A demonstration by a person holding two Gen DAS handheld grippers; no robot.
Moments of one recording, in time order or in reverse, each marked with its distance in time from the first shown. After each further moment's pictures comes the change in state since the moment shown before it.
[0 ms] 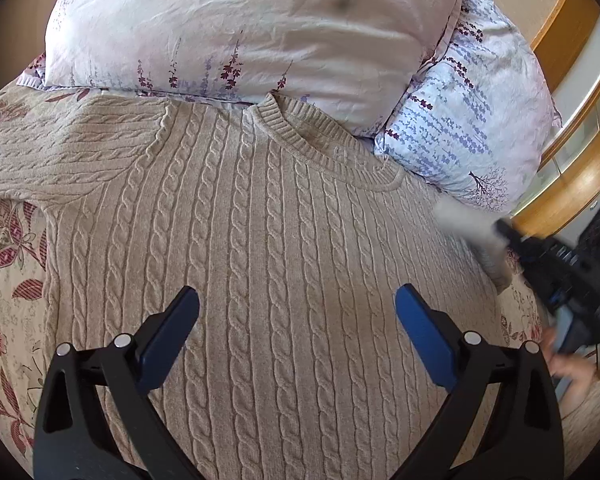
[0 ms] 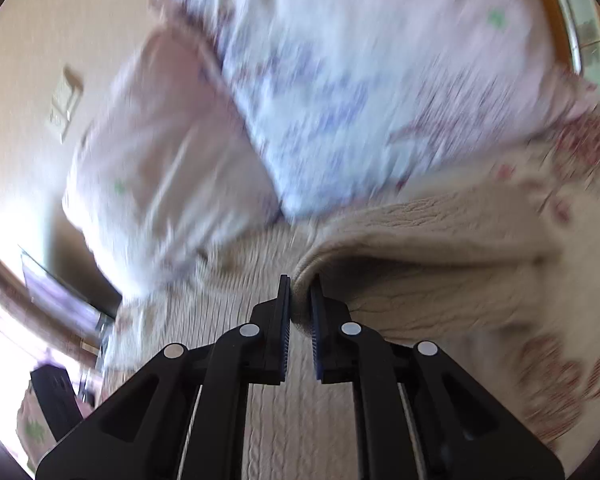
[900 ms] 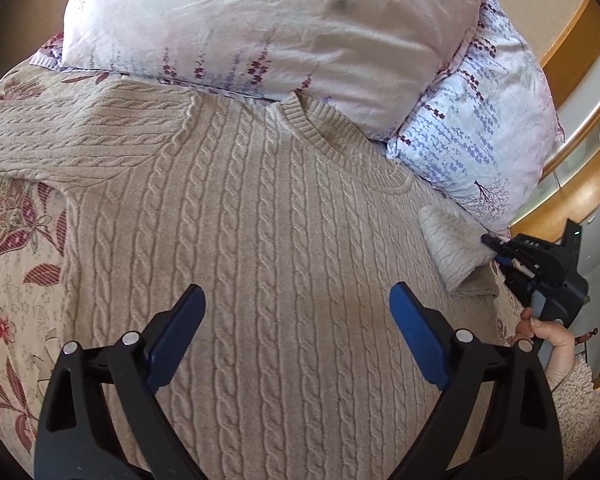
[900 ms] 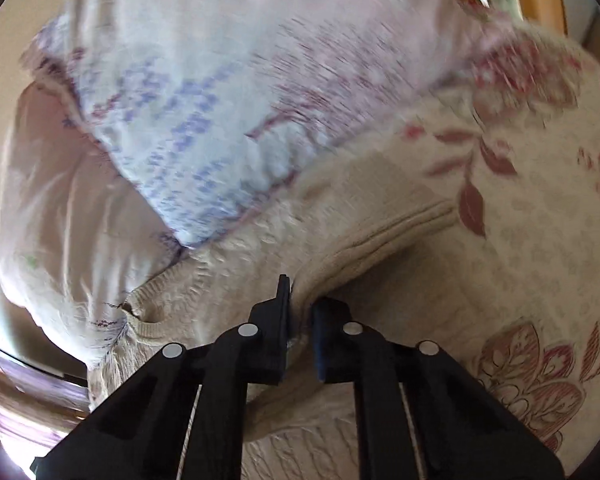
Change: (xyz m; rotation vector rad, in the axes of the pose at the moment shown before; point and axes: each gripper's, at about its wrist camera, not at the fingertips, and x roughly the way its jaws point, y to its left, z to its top) left arm -0.012 0.024 -0.001 -0.057 0.005 -0.004; right arm 0.012 -0.046 0.026 0.242 -0.068 -0.231
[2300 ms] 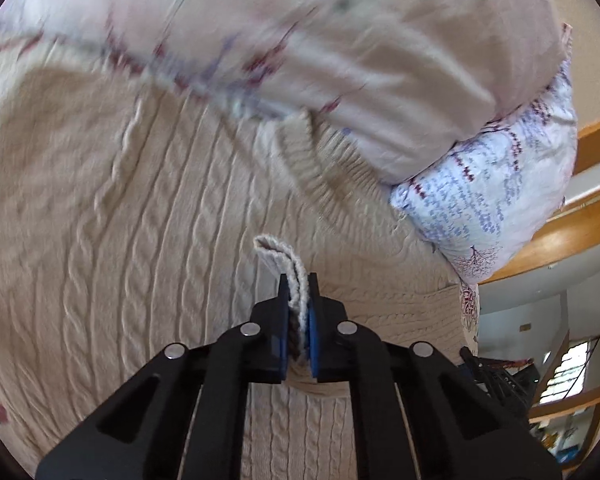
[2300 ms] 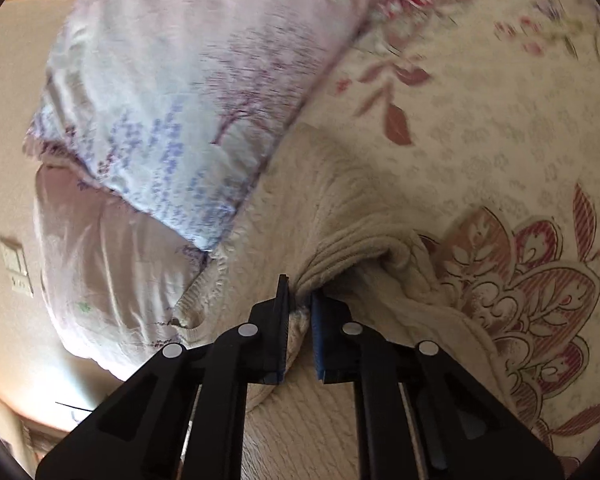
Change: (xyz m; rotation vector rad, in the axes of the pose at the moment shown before) left arm 0.078 0.025 0.101 -0.166 0.143 -0.180; right arm -0.016 -0.048 -0.033 0.326 0.018 0.160
